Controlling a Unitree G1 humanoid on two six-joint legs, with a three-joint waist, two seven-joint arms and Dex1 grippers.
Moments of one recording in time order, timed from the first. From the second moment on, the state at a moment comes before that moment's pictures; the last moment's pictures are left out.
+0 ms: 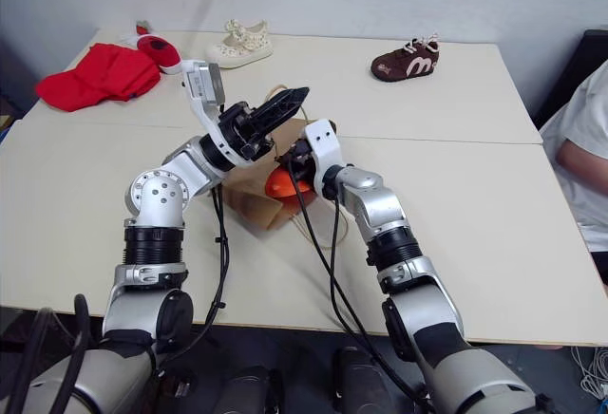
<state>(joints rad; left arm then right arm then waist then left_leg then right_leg) -0.87 0.19 0.23 0.24 -0.88 0.76 -0.80 -0.92 -0.10 0.11 0.57 0.18 0.42 0.52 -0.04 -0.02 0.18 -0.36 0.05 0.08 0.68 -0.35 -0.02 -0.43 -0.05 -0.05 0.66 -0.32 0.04</state>
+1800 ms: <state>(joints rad) -0.83 0.20 0.26 0.19 -0.94 0.80 -0.80 -0.70 -0.17 0.07 0.05 0.38 0.64 0.60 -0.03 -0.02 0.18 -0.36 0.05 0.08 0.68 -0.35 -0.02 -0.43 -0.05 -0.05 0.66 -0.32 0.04</state>
